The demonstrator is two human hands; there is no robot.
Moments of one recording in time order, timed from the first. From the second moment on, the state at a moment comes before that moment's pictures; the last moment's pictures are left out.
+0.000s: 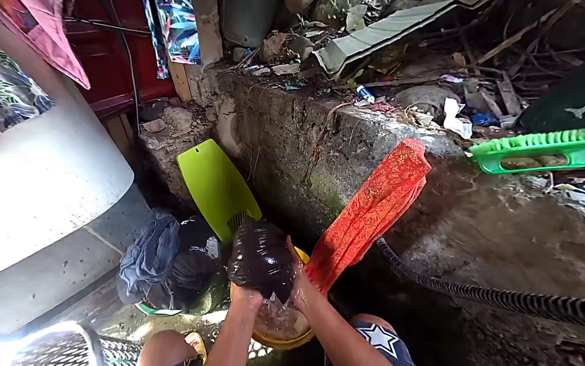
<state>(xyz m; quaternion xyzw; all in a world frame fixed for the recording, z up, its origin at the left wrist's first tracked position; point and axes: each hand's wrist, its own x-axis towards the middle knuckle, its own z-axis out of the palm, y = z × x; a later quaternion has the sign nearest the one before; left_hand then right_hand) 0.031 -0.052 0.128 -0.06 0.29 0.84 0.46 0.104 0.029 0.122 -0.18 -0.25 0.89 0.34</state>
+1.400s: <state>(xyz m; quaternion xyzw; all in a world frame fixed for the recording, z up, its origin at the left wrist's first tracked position) -0.011 -0.055 0.104 0.31 0.51 0.61 0.52 0.163 0.019 0.157 -0.46 -0.68 0.34 0.46</state>
